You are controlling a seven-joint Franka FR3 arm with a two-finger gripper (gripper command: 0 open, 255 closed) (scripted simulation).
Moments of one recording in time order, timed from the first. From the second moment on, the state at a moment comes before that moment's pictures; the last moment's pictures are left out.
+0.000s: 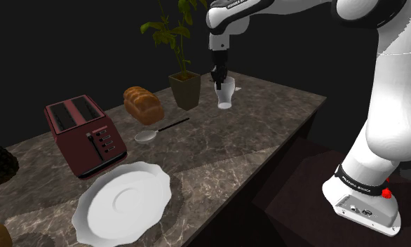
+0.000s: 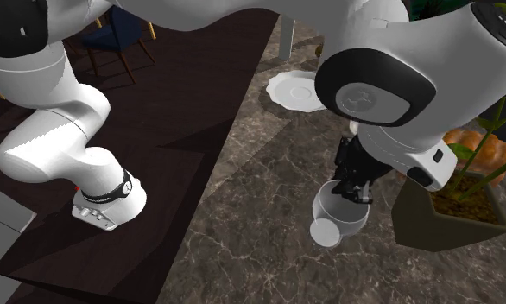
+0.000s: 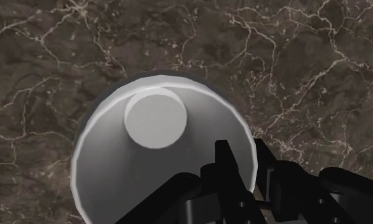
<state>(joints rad) -0.02 0.30 -0.06 -1.63 0.16 1.77 -0.30</state>
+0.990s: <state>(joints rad) -0.02 0.29 -0.06 -1.45 0.15 1.58 -0.28</state>
